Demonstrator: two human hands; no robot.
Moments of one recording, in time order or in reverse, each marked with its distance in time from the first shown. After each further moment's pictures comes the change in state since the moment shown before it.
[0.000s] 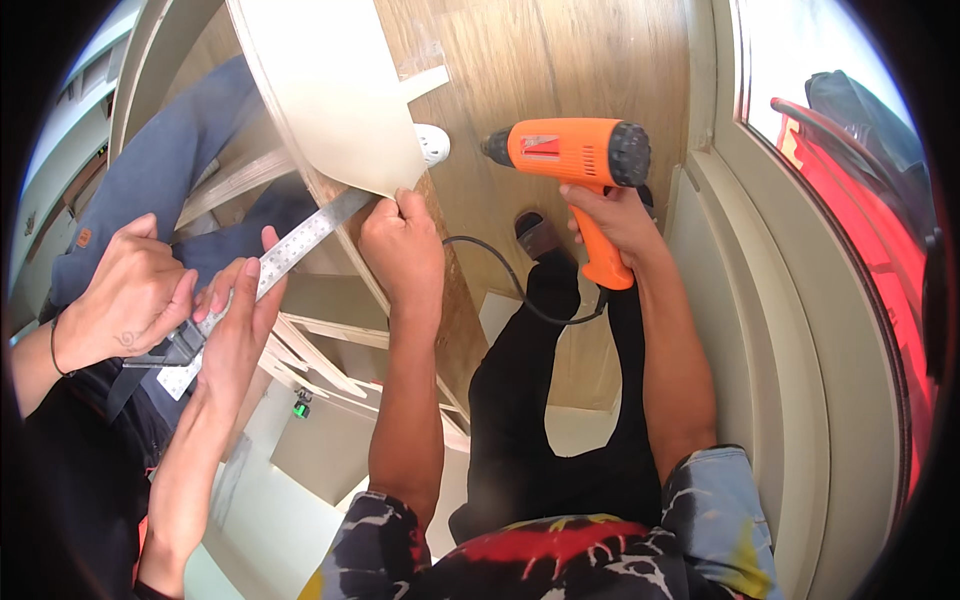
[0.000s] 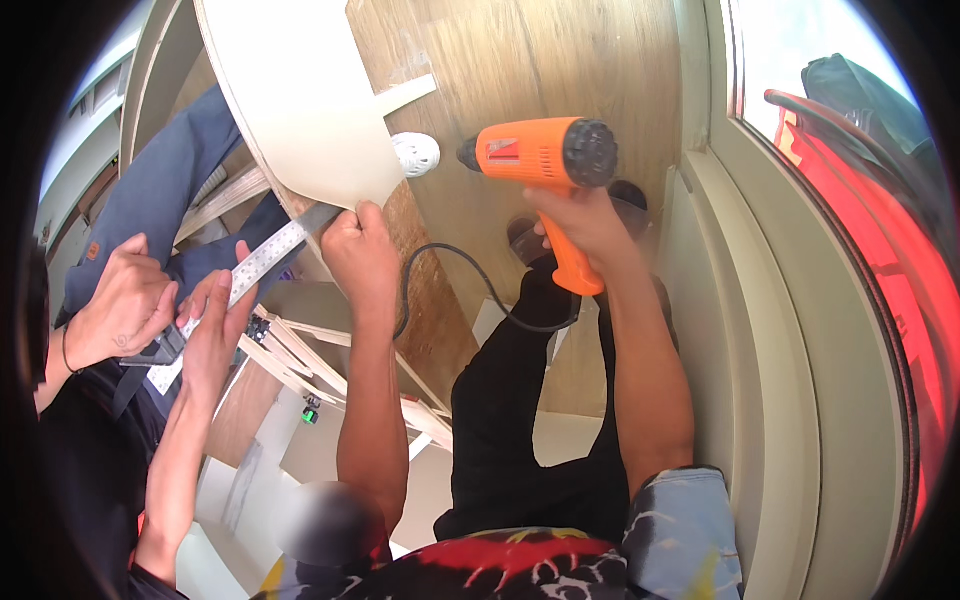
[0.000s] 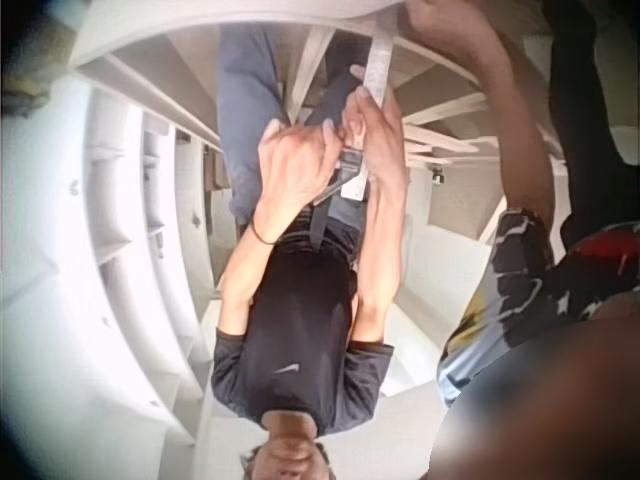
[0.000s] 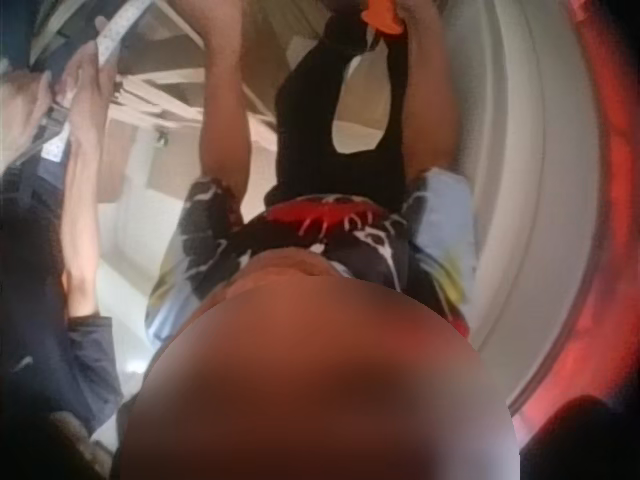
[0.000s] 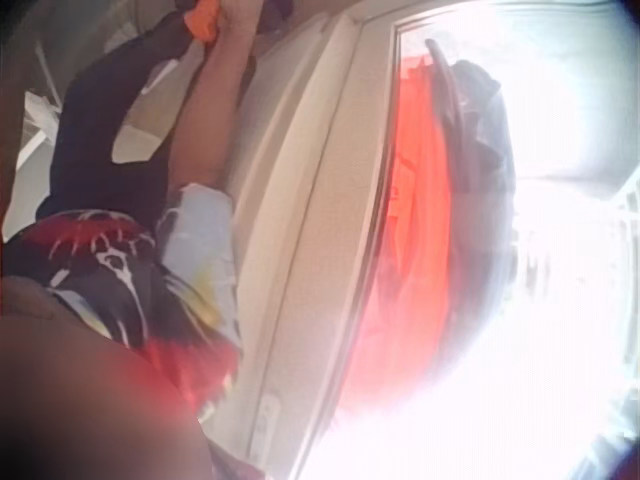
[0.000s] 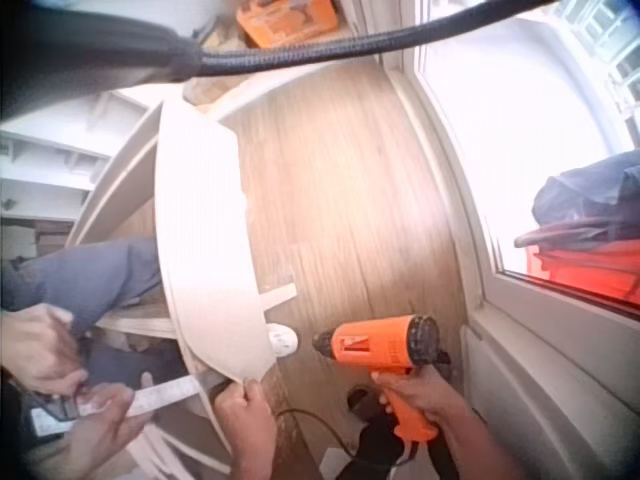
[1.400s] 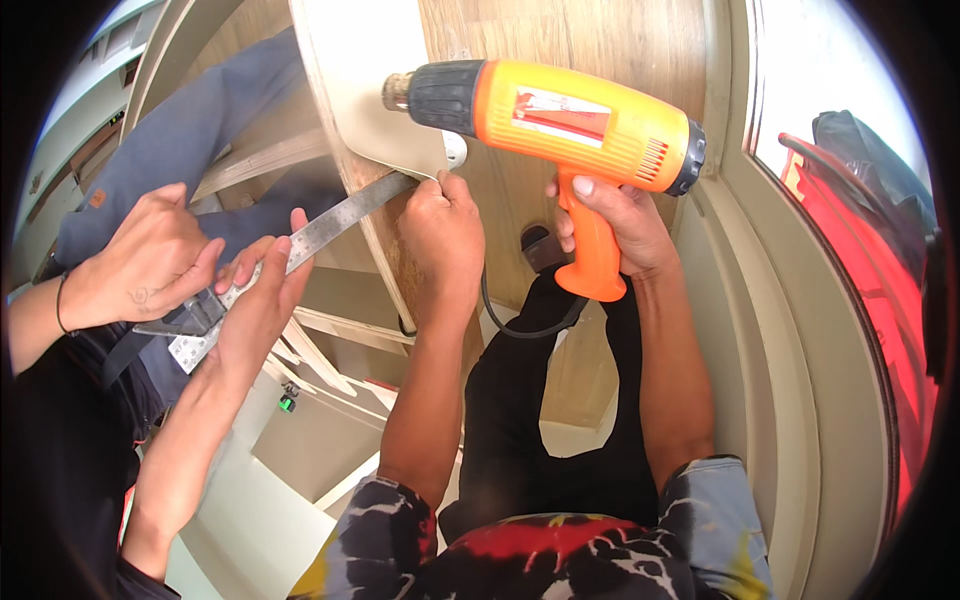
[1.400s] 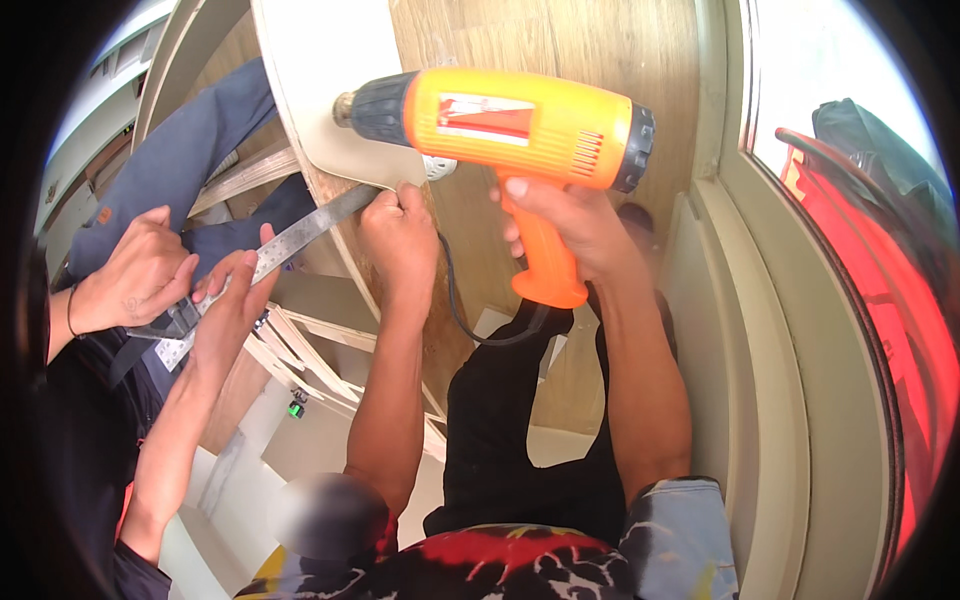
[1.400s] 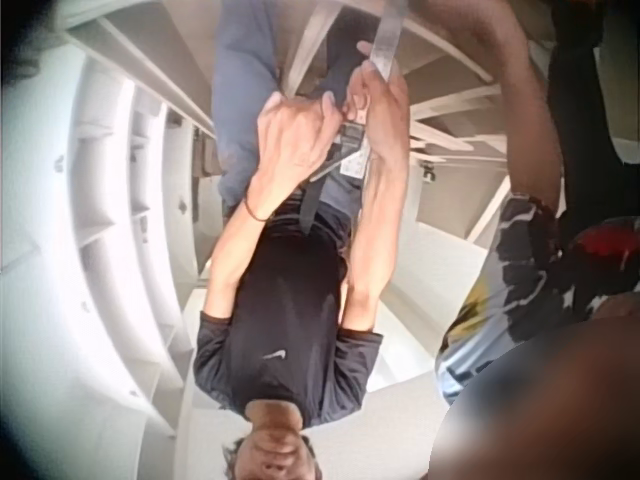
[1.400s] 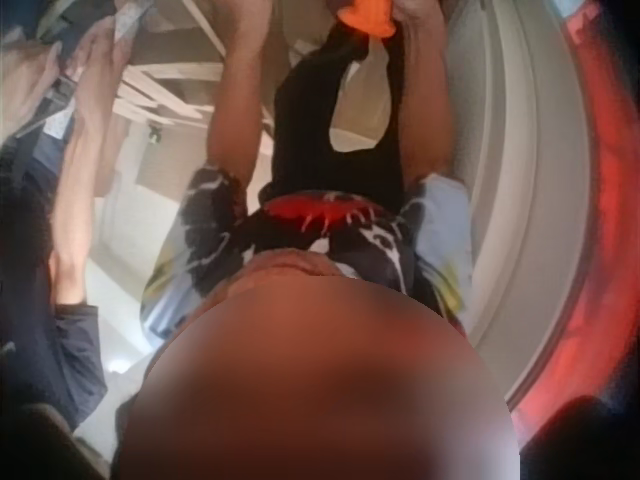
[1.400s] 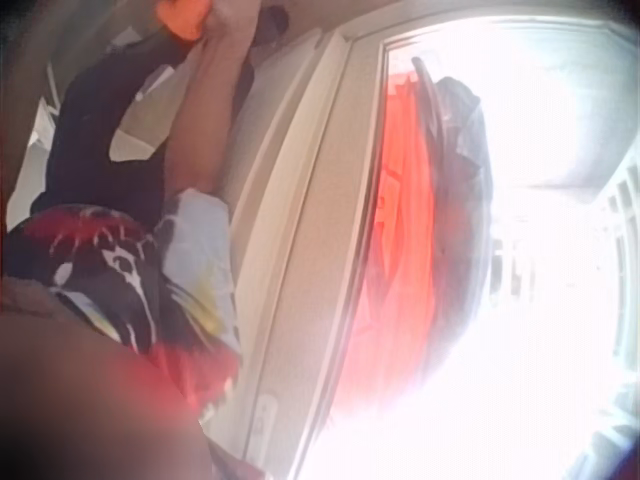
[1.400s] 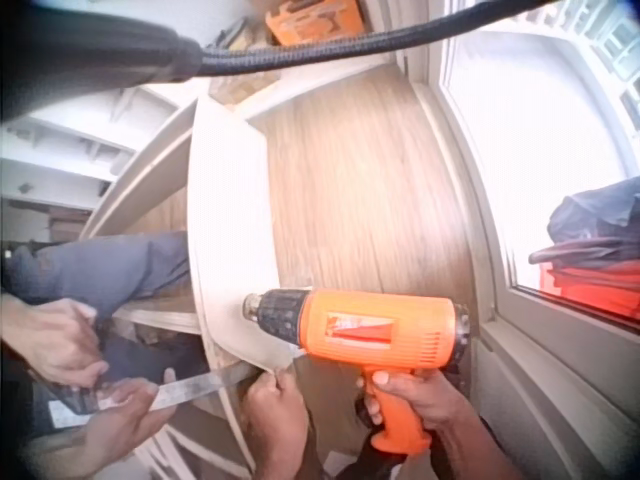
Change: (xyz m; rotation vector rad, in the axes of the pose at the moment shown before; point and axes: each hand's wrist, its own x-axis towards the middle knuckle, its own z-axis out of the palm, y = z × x) left_hand 0.005 0.016 0.015 -0.042 0.043 -0.044; right_hand -0.024 -0.054 0.044 0.302 -0.313 -0.212
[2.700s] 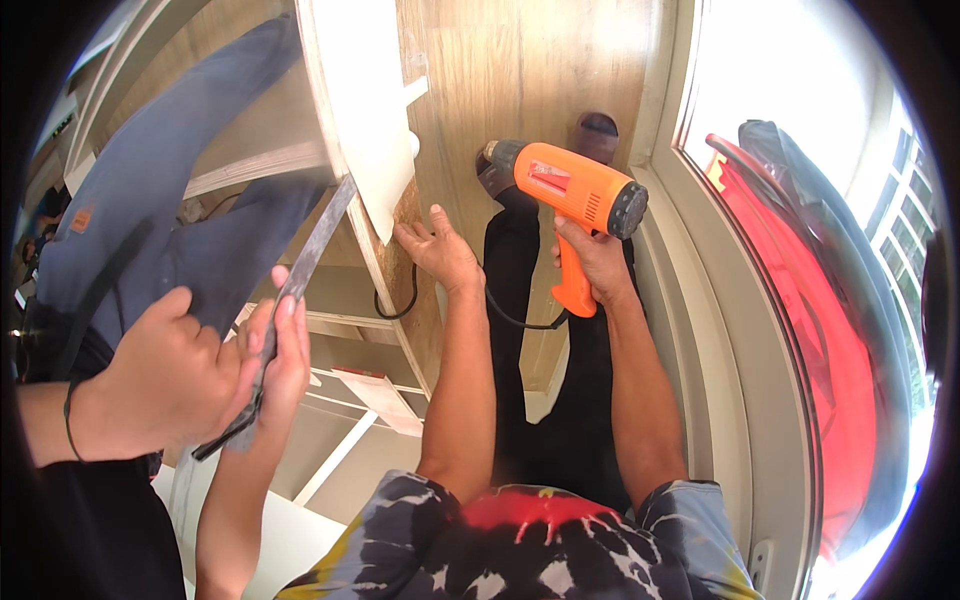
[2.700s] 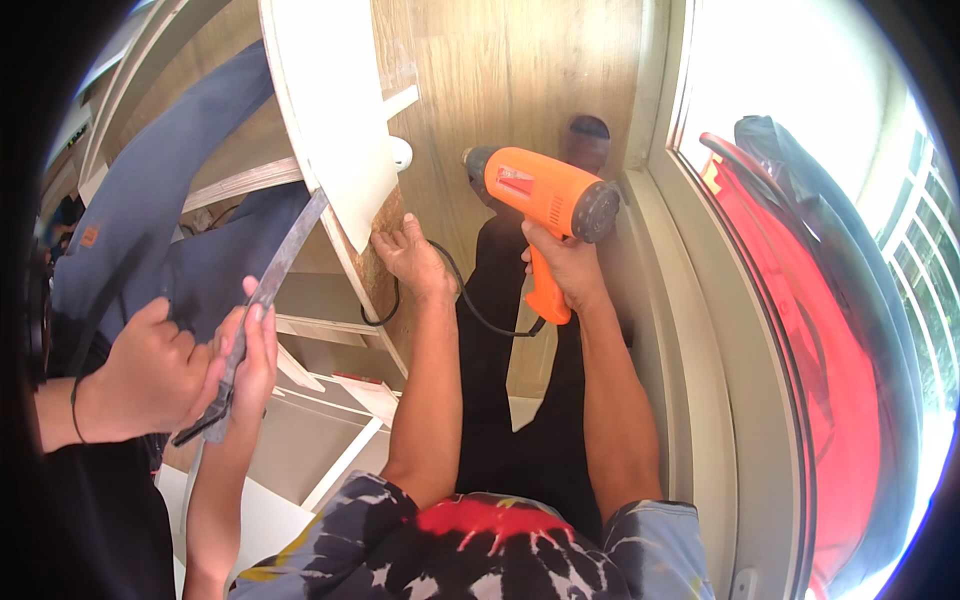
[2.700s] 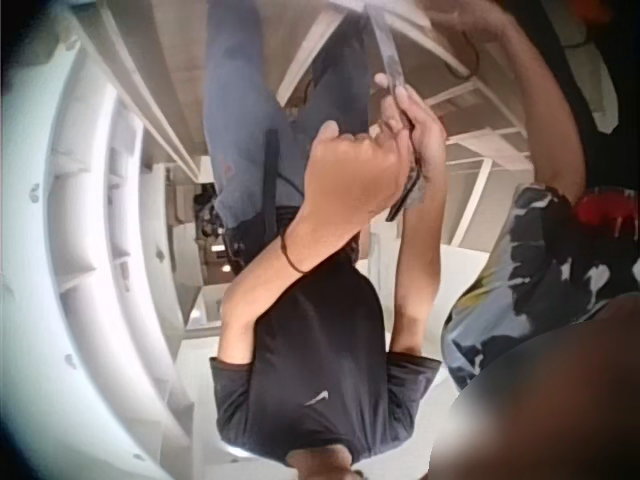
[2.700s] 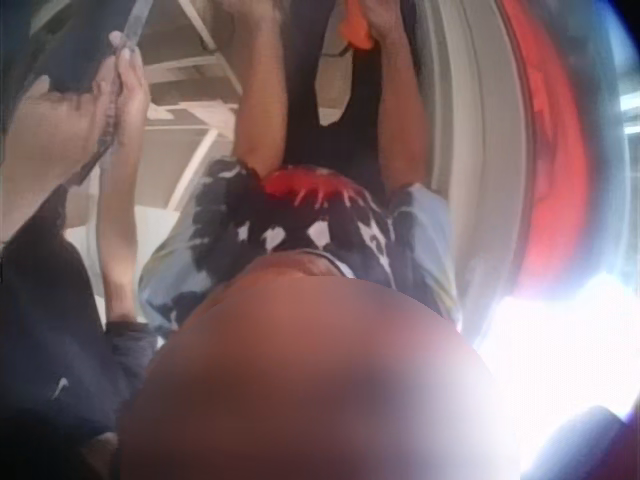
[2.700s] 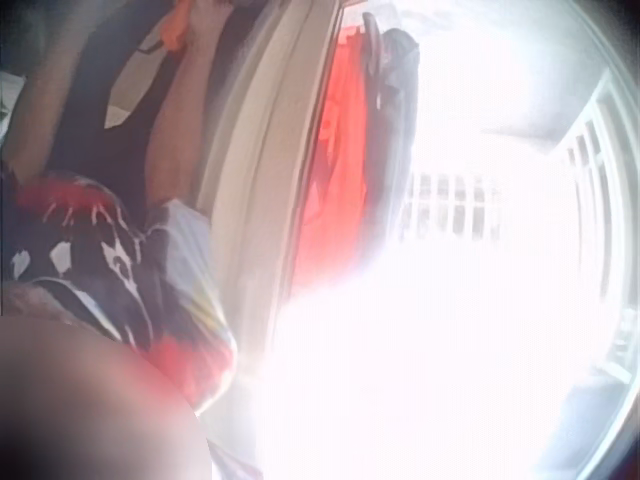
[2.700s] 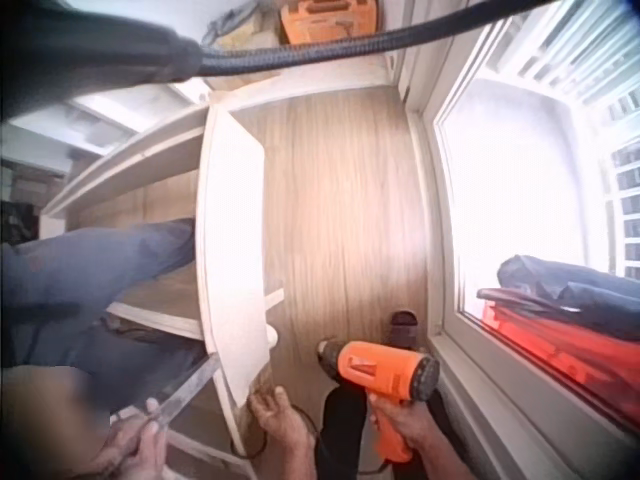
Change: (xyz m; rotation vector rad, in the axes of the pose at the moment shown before) left_hand -0.038 -0.008 0.033 -0.831 0.100 -0.763; right_hand -0.047 -0.005 -0.004 -0.320 0.525 0.238
